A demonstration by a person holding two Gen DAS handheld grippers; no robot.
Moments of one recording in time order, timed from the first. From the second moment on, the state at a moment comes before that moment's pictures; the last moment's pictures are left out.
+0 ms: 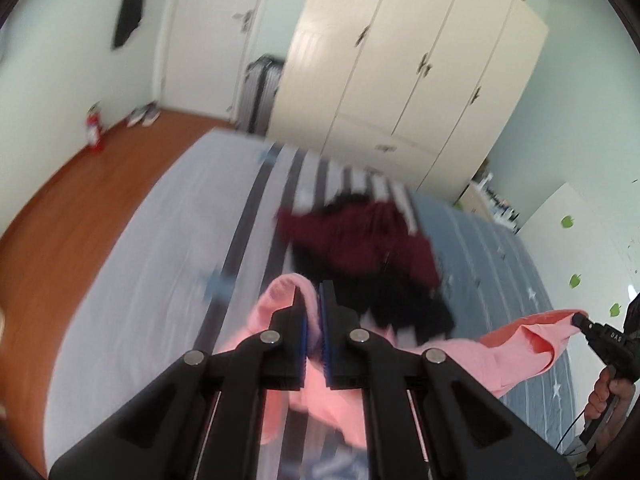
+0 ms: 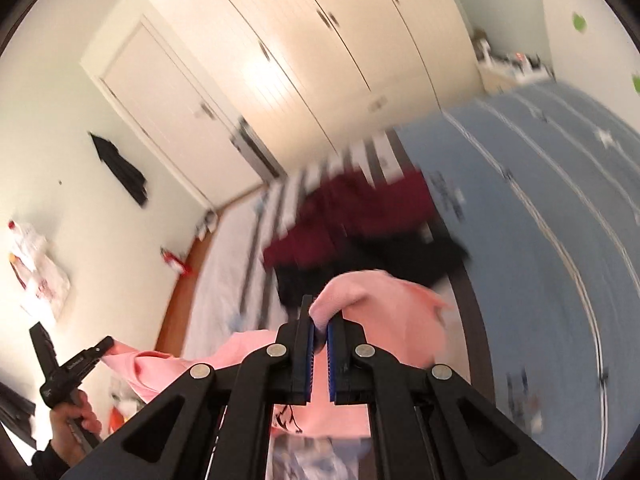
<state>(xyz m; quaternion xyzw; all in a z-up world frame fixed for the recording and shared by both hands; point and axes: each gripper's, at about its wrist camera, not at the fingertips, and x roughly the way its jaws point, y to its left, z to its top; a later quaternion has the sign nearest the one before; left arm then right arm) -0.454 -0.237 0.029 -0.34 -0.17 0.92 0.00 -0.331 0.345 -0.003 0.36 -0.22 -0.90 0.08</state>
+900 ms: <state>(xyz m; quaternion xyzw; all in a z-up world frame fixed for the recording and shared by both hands) -0.280 -0.273 -0.105 -0.46 -0.23 0.86 -0.06 -0.215 0.307 -0.116 0.44 -0.16 -0.89 0.03</state>
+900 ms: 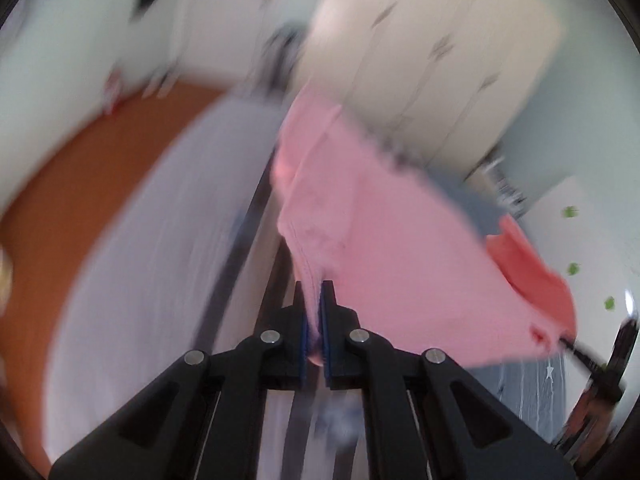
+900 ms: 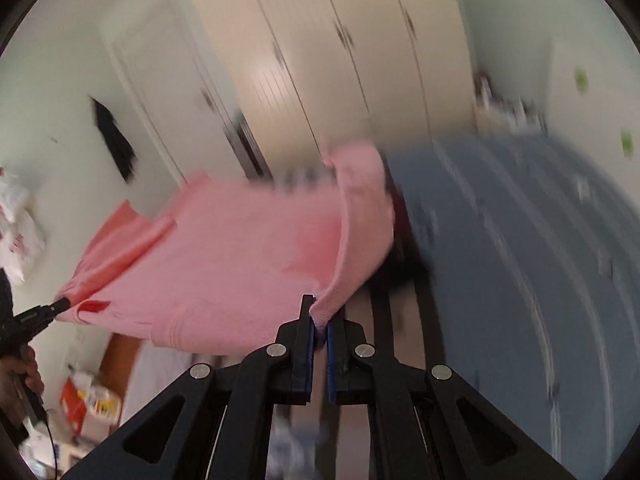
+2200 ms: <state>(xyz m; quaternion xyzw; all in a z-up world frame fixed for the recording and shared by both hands) -0.106 -0.242 -0.313 -0.58 -0.09 0.80 -0.16 -0.049 0.267 -0.383 0.64 0.01 -0.77 -0.01</state>
